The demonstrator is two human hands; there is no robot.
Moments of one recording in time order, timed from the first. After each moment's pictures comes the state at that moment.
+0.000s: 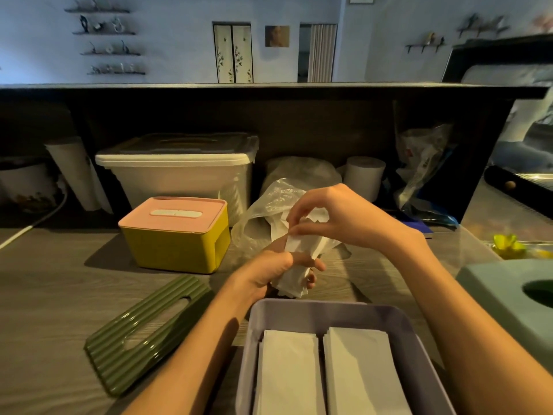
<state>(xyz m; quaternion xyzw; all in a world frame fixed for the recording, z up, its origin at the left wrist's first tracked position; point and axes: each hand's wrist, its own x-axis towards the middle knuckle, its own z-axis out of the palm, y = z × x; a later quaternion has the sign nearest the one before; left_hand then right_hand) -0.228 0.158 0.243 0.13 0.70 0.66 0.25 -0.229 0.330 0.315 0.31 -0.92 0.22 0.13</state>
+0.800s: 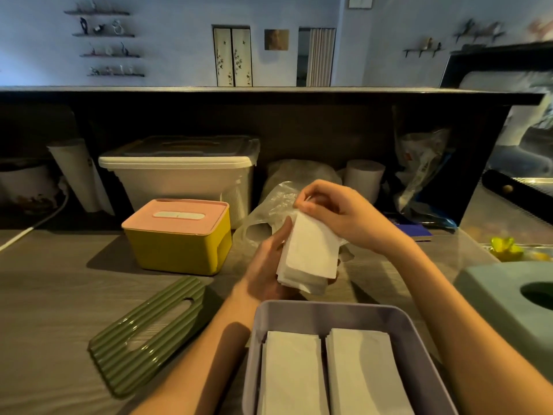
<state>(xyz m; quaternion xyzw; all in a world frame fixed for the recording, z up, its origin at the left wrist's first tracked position) -0.228 0.167 0.242 0.09 0.39 0.84 0.38 -0.222 0.331 0.310 0.25 -0.87 0.41 0.12</state>
